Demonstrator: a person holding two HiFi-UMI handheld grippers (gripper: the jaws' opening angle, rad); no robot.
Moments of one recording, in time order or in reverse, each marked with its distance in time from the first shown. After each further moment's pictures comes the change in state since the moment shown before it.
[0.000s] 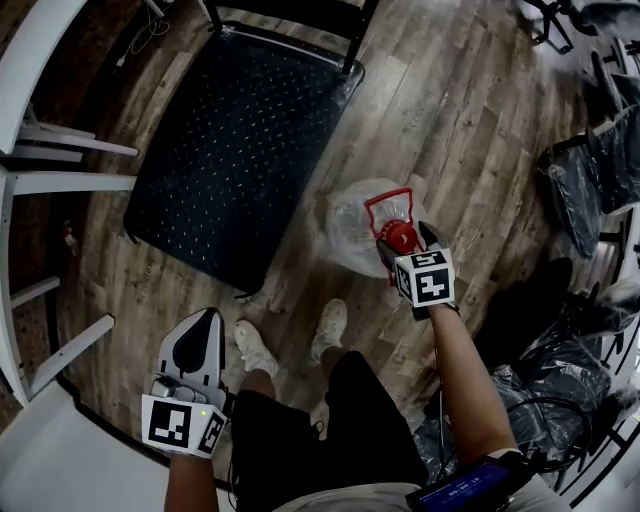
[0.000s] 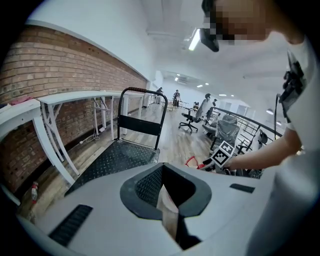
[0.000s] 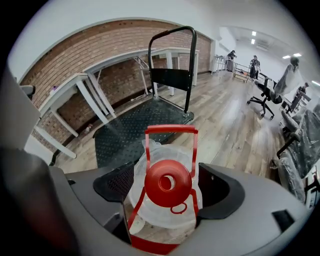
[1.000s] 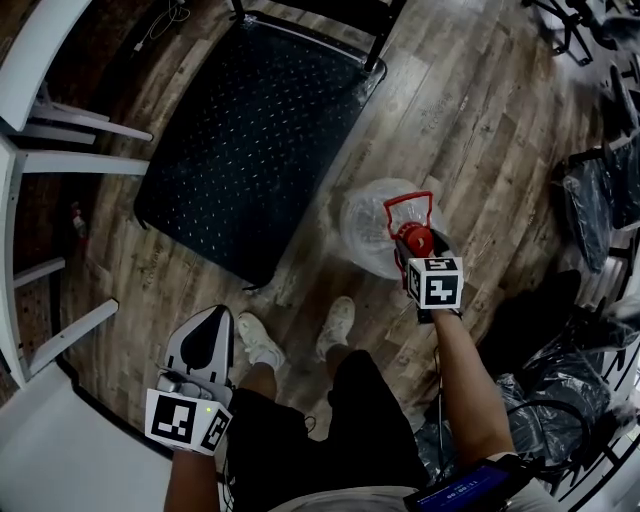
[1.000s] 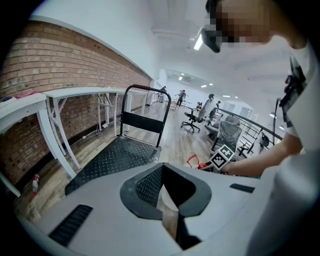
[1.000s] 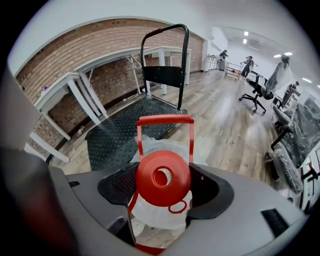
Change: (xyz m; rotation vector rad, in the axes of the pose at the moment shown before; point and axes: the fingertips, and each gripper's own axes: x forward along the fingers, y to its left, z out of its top) left arm -0.006 0.007 -0.015 -0.049 0.016 0.015; right arm 0.012 -0.007 -0.017 0.055 0.004 -0.074
